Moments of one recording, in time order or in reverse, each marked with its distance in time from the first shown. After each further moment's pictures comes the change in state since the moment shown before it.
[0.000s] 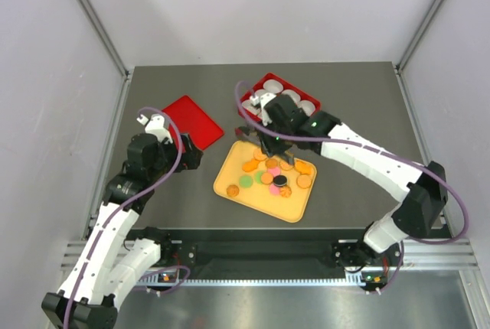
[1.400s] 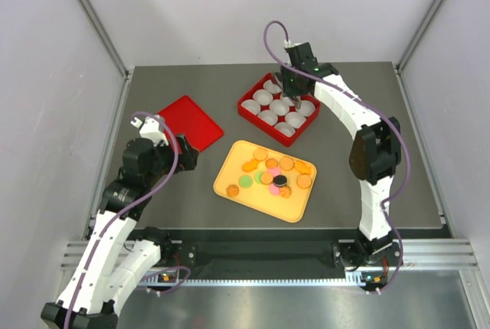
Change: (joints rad) left arm 0.000 -0.075 -0.011 0.000 -0.055 0.009; right arm -0.450 0.531 0.544 0.071 0.023 0.012
